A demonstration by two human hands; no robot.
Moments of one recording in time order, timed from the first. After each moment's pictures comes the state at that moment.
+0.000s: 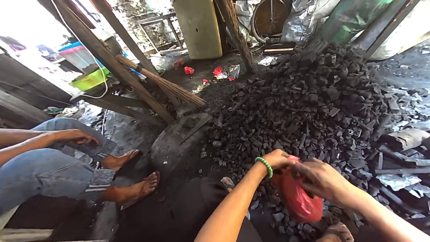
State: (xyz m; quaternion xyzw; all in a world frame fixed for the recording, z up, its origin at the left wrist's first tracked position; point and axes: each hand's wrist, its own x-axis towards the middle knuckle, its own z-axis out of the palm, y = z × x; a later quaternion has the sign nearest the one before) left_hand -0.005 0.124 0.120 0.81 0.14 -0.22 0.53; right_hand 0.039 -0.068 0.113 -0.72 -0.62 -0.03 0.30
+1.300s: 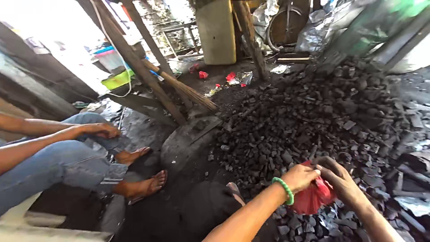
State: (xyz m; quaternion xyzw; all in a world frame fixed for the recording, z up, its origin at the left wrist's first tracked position) left_hand -0.022 0.080 0.157 0.78 0.16 -0.17 0.58; right_hand 0.069 -0.067 0.075 -0.70 -0.29 0.19 0.63
